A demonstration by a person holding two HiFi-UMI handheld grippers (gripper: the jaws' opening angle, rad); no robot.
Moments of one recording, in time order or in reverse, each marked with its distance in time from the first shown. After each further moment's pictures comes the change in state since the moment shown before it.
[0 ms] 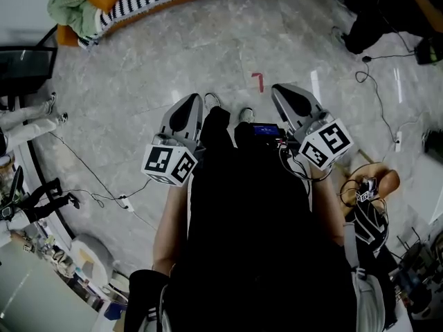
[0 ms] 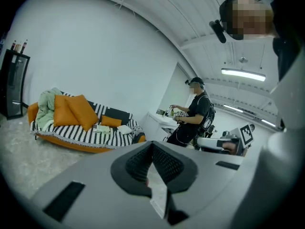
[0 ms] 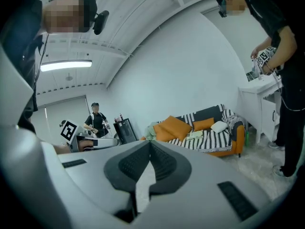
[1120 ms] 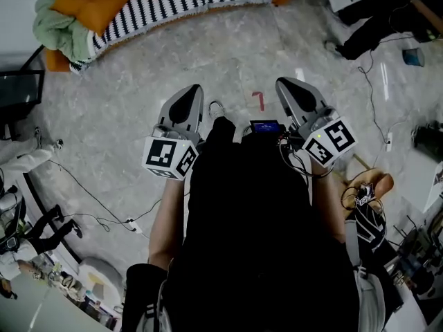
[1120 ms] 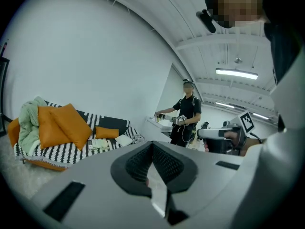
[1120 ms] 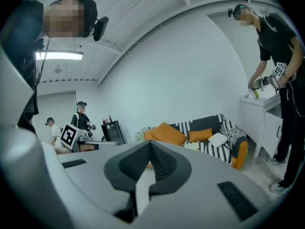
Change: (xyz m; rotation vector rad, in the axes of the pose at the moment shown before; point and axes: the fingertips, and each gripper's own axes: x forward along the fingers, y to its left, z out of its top) left arm 0.101 0.139 0.108 0.102 -0.020 -0.112; right arm 0.165 -0.042 0.092 -0.056 -0.028 -0.109
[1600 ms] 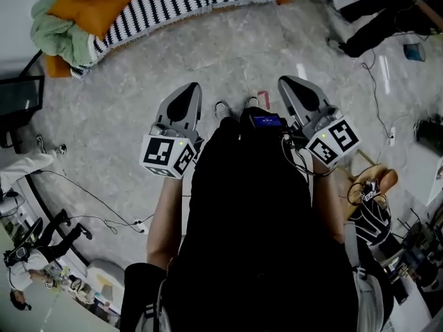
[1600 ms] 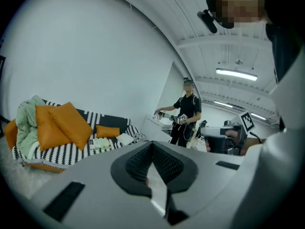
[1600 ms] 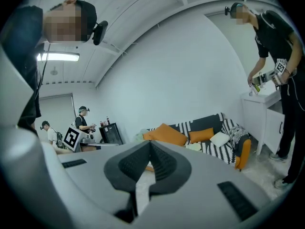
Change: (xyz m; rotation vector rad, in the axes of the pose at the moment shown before) left arm 0.007 0.059 0.015 -0.004 0.034 -0.030; right arm 0.049 0.008 0.009 0.031 -0.013 -0.020
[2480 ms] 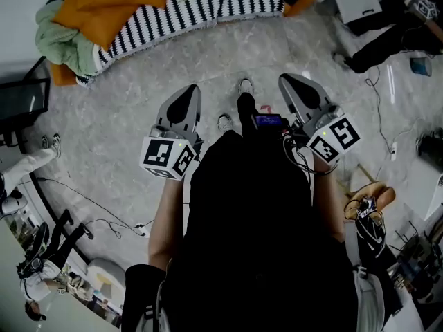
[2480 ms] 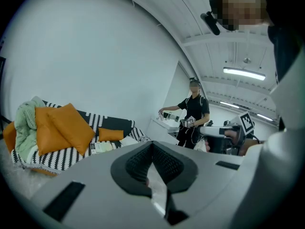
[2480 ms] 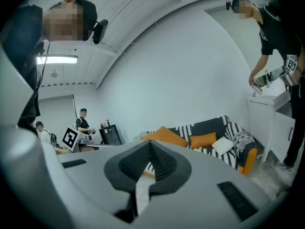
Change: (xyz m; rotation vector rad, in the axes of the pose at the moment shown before) left arm 0.079 0.035 0.035 -0.016 -0.003 0.054; right arm 0.059 -0.079 0.043 -0.007 -0.012 0.043
